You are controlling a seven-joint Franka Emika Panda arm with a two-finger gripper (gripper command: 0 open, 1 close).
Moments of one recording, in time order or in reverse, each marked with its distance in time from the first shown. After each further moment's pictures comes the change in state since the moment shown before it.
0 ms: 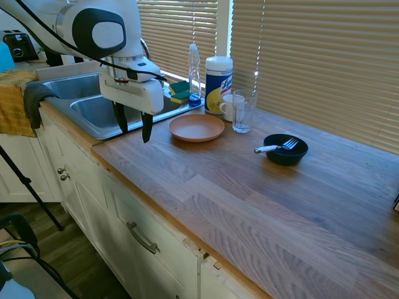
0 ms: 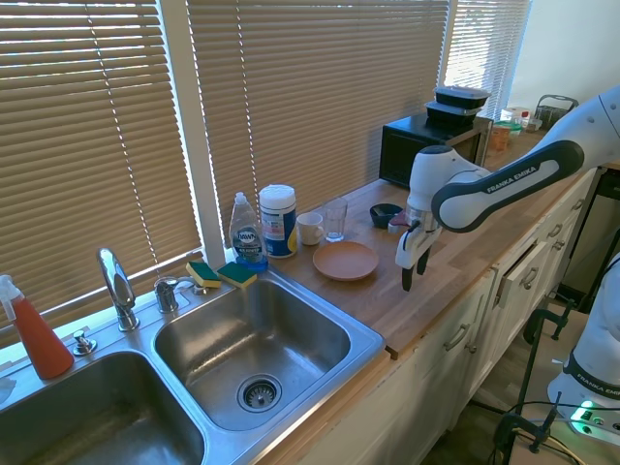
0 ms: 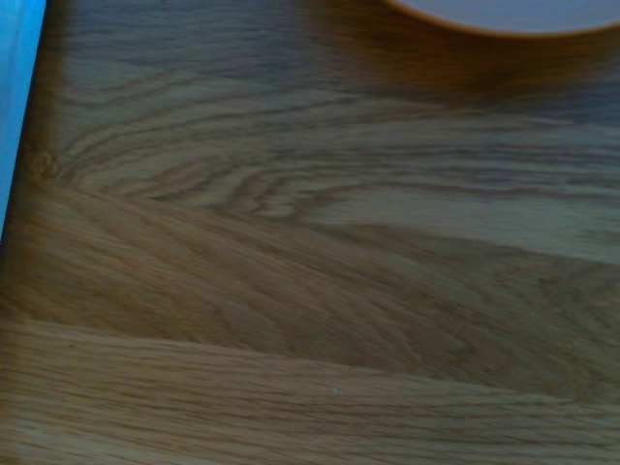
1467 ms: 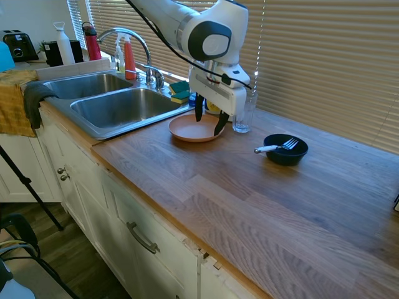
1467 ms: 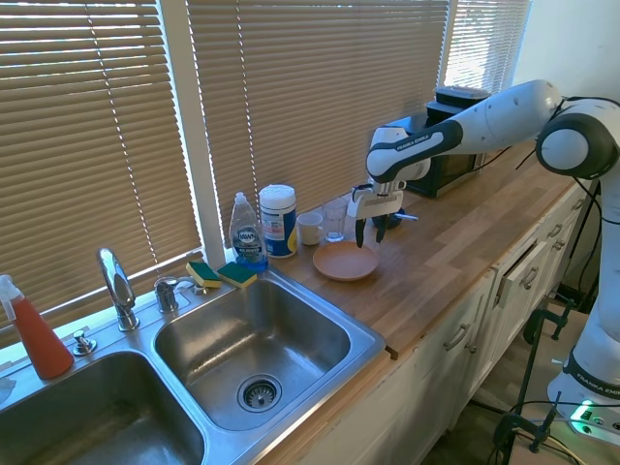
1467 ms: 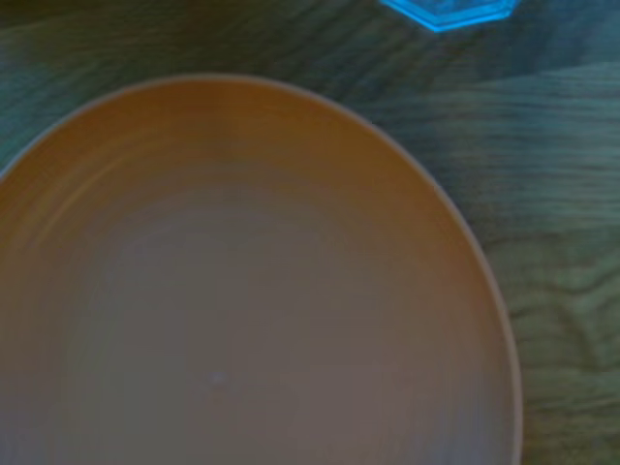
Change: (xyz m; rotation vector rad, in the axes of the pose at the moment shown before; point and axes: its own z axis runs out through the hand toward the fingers) arm 0.246 -0.041 0.023 0.108 -0.152 0.252
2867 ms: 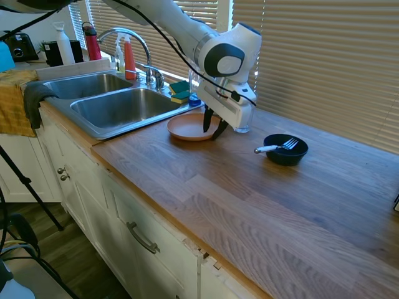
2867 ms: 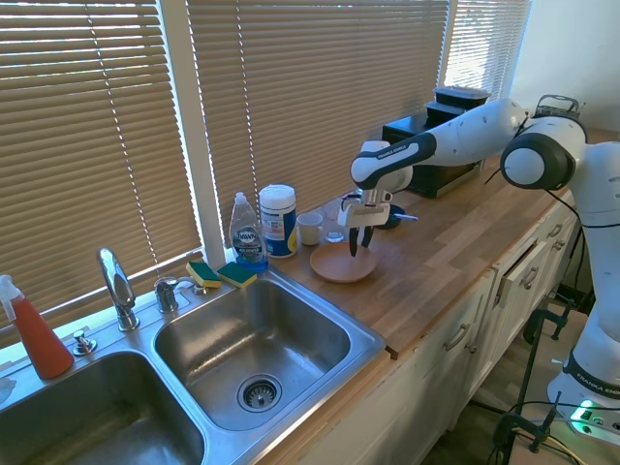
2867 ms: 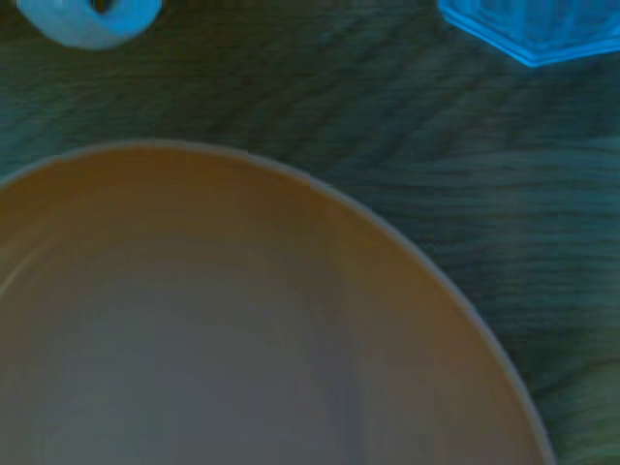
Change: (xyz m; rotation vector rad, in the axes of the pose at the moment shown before) arm 0.024 -0.023 0.042 0.001 -0.101 -0.013
